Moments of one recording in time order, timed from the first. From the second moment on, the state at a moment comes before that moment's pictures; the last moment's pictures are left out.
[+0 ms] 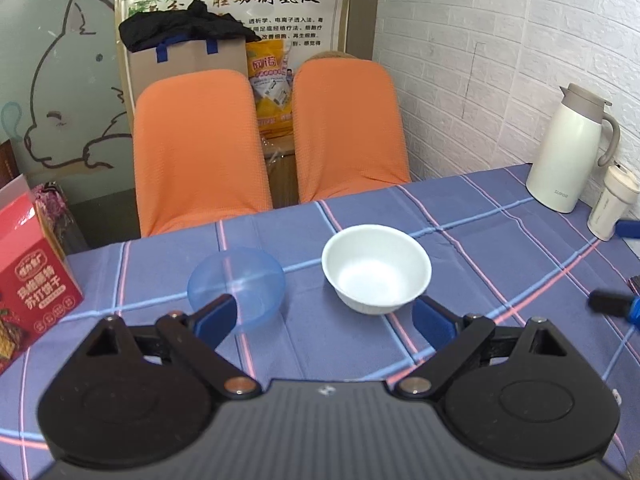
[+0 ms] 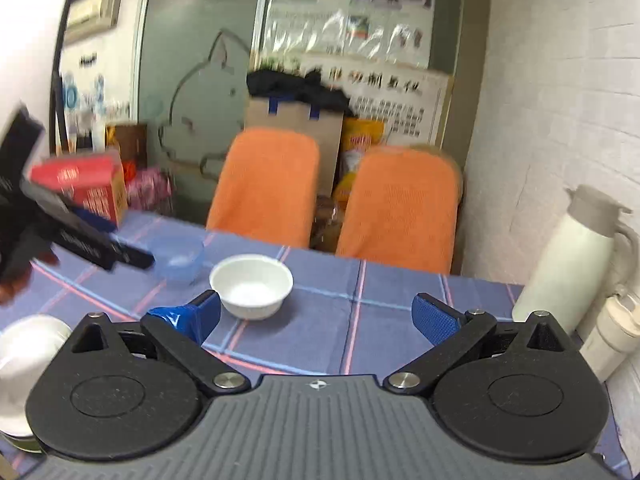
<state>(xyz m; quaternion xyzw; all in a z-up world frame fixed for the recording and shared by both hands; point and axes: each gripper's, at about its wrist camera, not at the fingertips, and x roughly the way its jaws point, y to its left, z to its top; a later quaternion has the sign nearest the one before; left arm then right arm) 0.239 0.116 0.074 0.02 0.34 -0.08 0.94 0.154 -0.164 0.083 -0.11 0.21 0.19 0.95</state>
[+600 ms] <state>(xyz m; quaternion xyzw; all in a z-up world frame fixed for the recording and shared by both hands) 0.404 0.077 0.011 0.04 0.43 -0.15 0.89 0.293 -0.114 -0.004 -0.18 0.35 0.25 0.88</state>
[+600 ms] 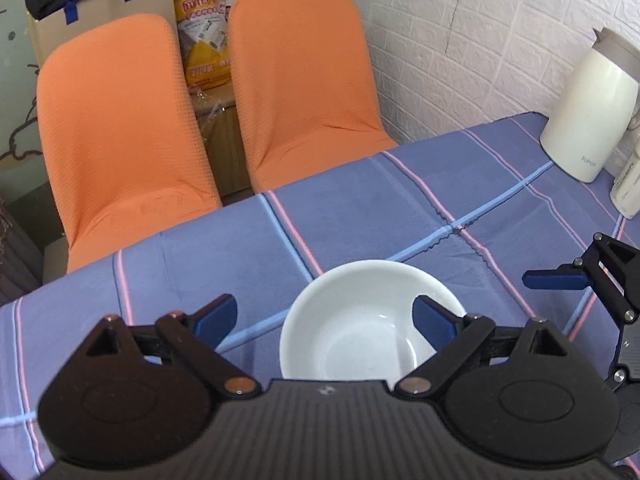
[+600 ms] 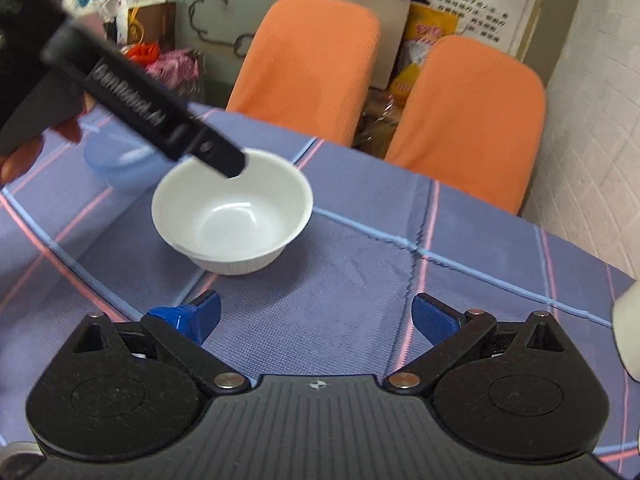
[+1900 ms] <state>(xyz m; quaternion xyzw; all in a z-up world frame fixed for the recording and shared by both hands) 0.291 0.045 0.034 0.01 0.45 -0.20 0.87 0.250 -0.074 0.025 -0.18 0.31 0.30 0.88</state>
